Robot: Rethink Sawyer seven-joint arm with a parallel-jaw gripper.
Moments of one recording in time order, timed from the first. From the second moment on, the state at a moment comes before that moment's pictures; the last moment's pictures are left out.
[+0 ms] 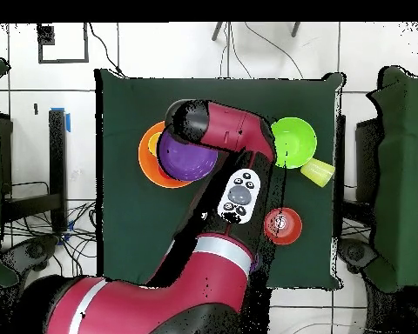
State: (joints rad) arm 0.01 -0.31 -0.37 1.16 0.25 0.66 2.60
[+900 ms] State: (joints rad) arm 0.02 -0.31 -0.38 1.19 0.28 0.64 2.60
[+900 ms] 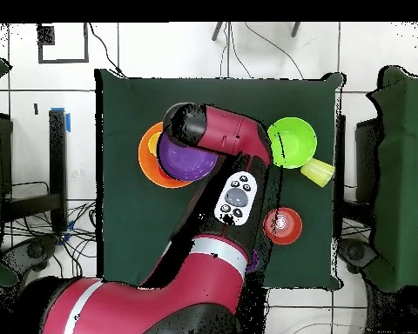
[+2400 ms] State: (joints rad) arm -0.06 -0.31 -0.35 1.28 0.28 0.52 2.60
